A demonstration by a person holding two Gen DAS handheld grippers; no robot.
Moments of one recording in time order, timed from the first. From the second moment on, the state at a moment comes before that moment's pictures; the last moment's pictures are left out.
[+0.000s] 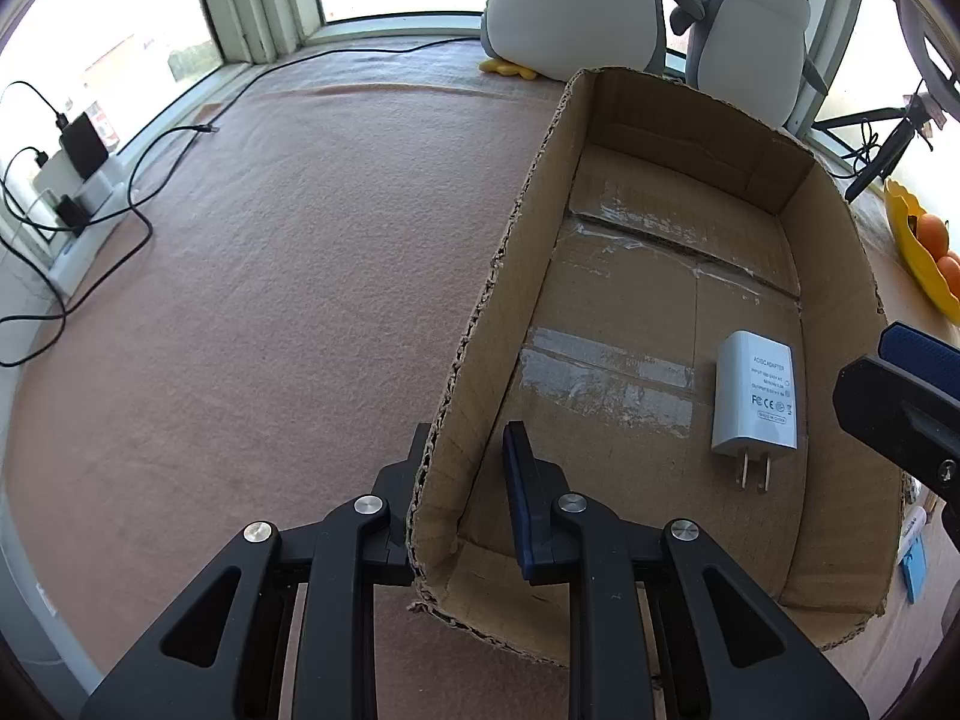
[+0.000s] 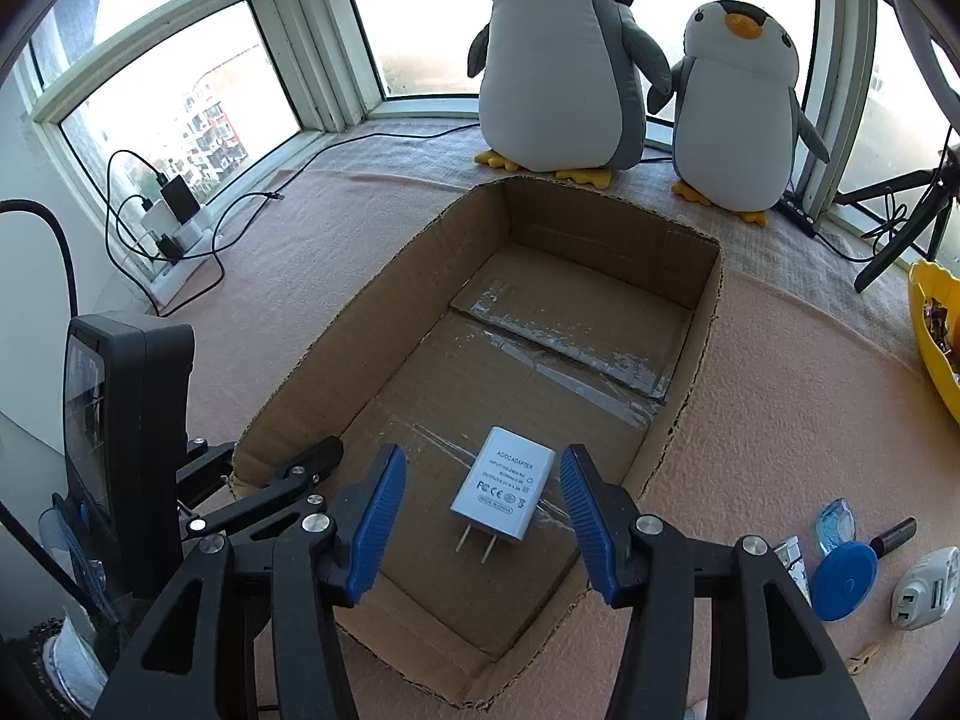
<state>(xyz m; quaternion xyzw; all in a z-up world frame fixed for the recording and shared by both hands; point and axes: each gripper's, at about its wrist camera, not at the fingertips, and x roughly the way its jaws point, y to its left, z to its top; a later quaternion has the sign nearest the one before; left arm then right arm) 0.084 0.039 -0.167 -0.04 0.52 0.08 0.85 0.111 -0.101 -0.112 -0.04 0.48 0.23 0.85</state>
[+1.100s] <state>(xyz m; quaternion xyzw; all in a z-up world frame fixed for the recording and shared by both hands) 0.085 0.034 -0.168 -0.02 0.52 0.08 0.85 0.068 -0.382 -0.085 0.15 0.45 -0.02 0.88</state>
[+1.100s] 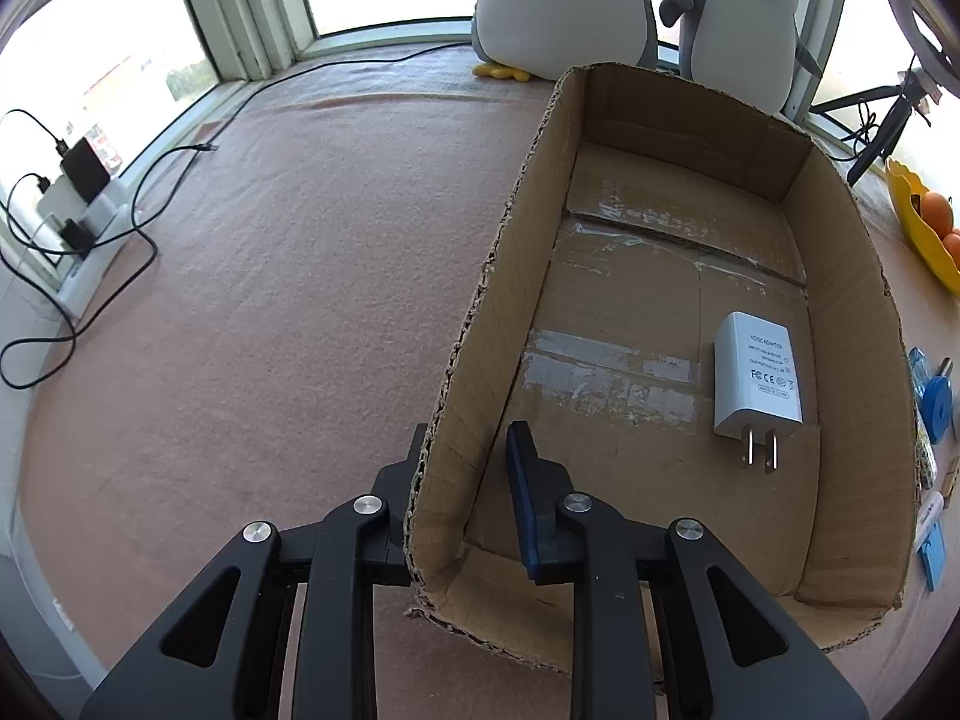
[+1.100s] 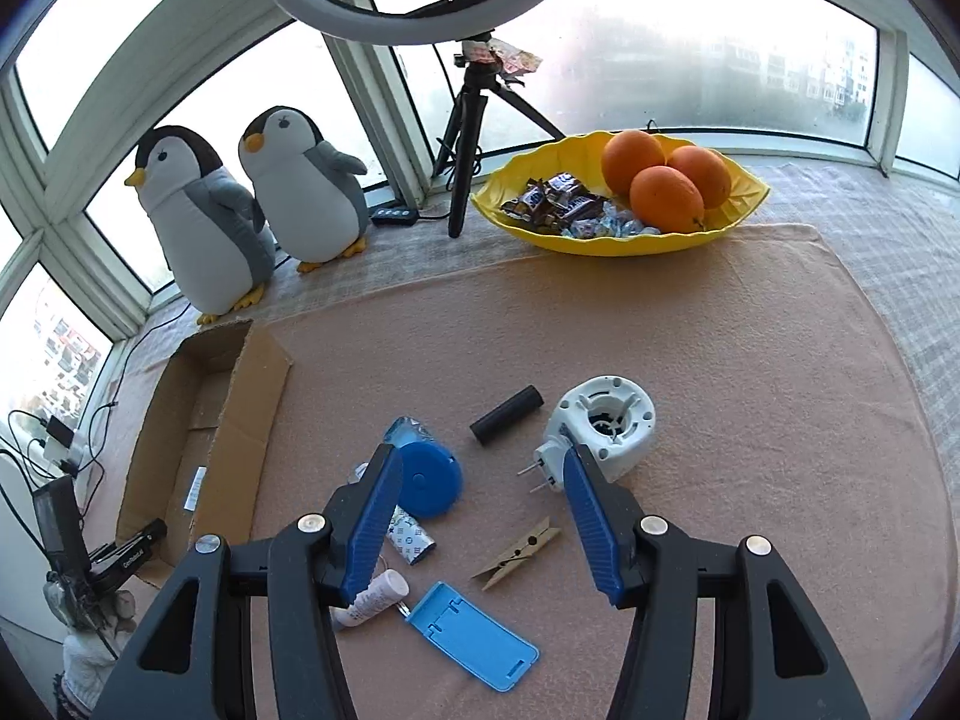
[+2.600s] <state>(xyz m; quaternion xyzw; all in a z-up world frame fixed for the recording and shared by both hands) 0.084 0.036 -0.168 -0.02 0.52 0.08 0.85 0.121 -0.461 -0.171 0.29 0.53 -0.05 0.79</state>
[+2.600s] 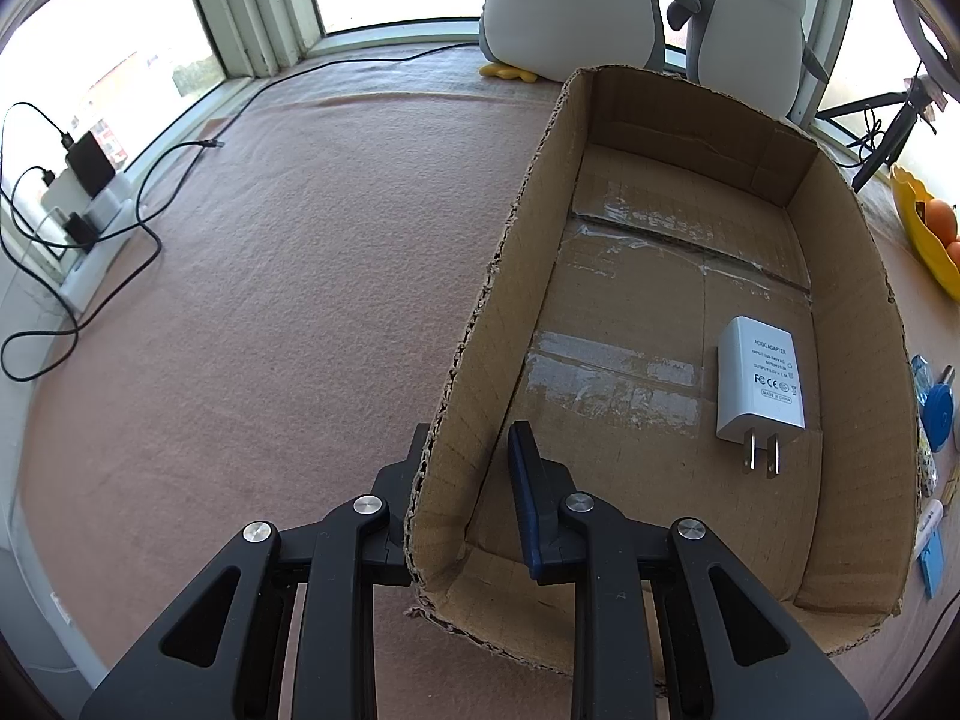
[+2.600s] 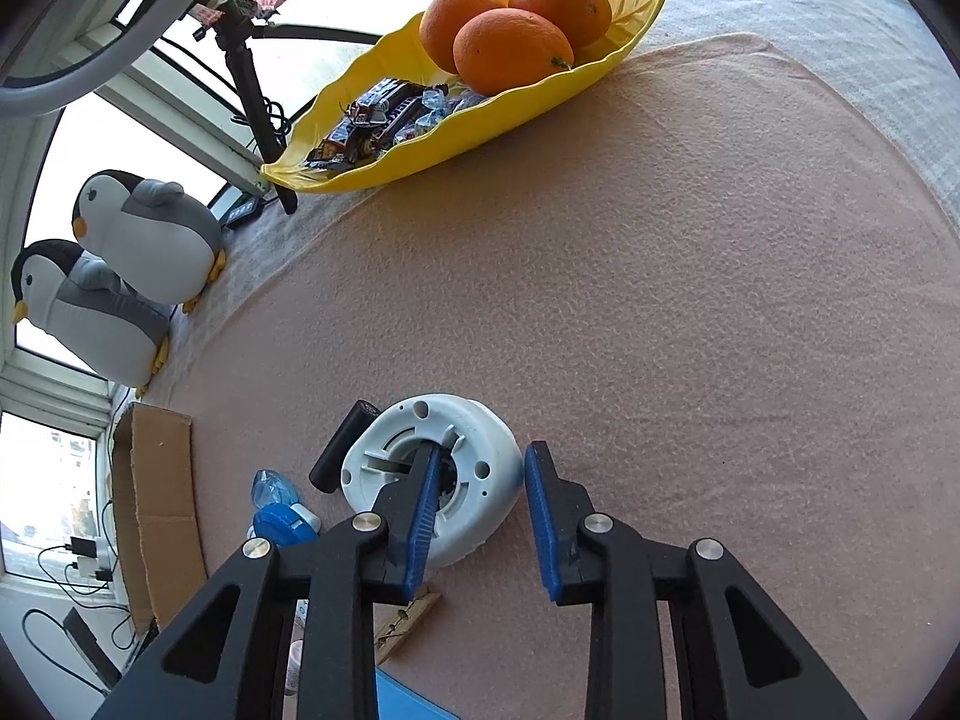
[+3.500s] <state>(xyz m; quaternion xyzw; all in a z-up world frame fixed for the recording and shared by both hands) 0.084 0.036 -0.168 -0.02 0.52 0.08 0.85 0.101 -0.415 -0.105 0.26 0.48 0.00 0.84</state>
